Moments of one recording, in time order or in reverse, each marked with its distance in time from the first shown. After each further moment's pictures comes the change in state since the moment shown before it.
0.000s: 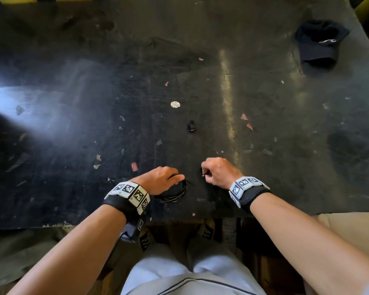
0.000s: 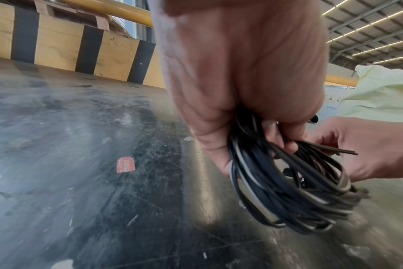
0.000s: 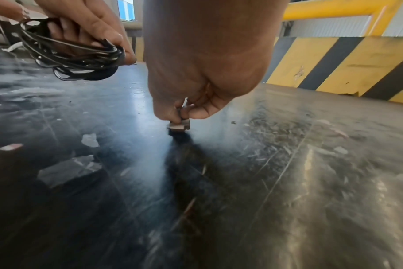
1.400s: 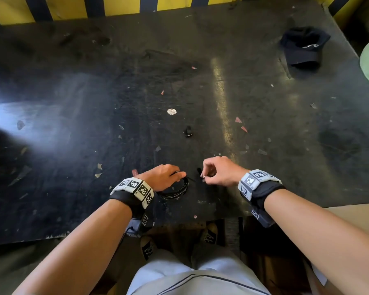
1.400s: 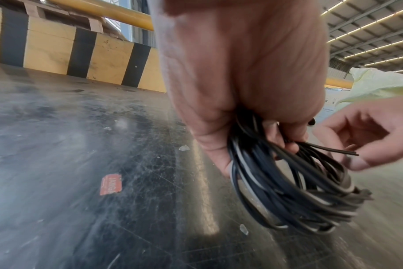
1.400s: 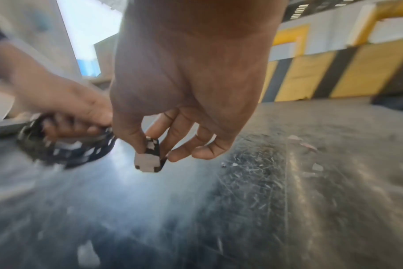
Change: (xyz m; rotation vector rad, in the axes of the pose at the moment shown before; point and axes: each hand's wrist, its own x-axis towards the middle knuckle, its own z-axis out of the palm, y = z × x) left_hand -0.010 0.030 -0.022 0.109 0.003 -0.037; right_hand -0.017 -0.011 -0.038 0.373 -0.101 0.120
